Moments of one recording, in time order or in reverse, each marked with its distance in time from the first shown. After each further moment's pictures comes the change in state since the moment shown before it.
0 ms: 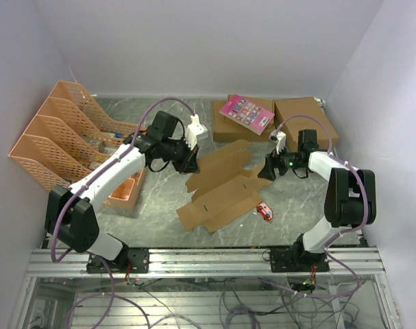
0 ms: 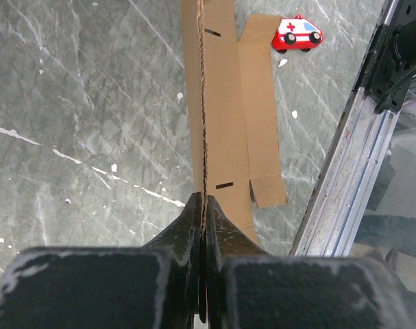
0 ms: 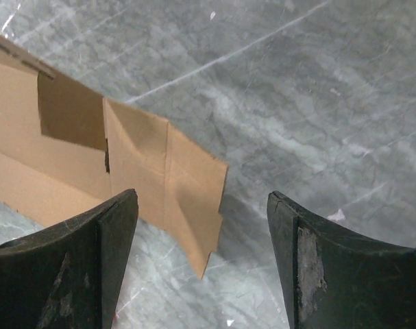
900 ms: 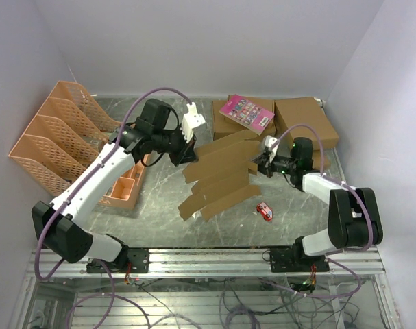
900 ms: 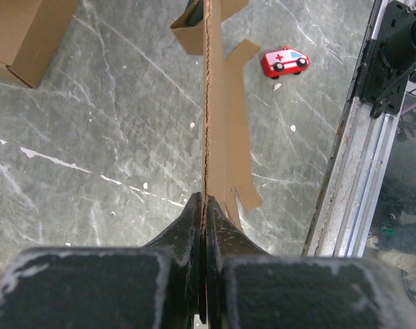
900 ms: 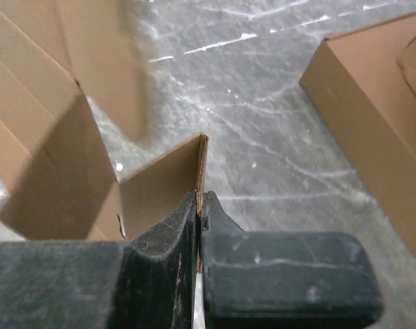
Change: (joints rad) left arm -0.006 -0.085 0.167 -0.127 -0.011 0.105; right arm 0.093 -0.177 -0.246 0.553 -0.232 -0.031
